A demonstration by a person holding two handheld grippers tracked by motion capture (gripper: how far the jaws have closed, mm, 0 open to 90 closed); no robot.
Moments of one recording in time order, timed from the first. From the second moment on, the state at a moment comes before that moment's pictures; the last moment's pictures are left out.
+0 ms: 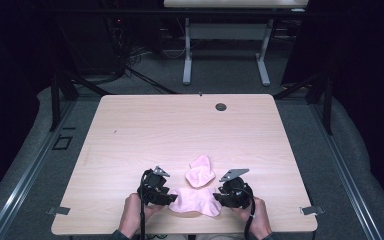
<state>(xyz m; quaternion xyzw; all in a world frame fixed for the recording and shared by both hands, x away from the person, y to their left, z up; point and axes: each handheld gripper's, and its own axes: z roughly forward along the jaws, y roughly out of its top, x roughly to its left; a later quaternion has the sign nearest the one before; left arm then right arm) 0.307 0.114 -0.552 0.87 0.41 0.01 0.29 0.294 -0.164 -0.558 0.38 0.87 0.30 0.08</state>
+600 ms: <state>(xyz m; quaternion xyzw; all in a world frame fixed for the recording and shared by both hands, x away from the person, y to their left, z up) 0.291 0.116 -0.560 0.87 0.40 0.03 0.29 0.293 -0.164 -0.562 0.36 0.88 0.30 0.08</state>
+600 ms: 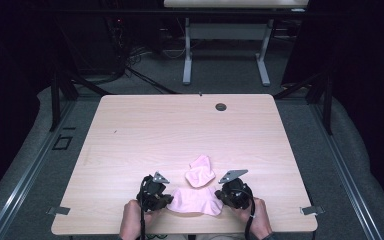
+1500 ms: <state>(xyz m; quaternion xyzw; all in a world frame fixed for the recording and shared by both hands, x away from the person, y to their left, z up) 0.315 0.105 -0.537 0.85 0.41 0.03 0.32 0.315 -0.175 -0.551 0.38 0.86 0.32 0.10</state>
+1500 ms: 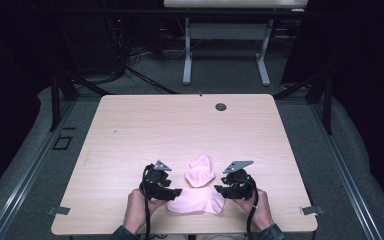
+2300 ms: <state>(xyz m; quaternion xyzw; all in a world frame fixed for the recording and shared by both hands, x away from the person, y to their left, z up) 0.367 0.045 -0.552 0.87 0.40 0.06 0.28 0.332 -0.181 -0.554 0.41 0.84 0.34 0.11</state>
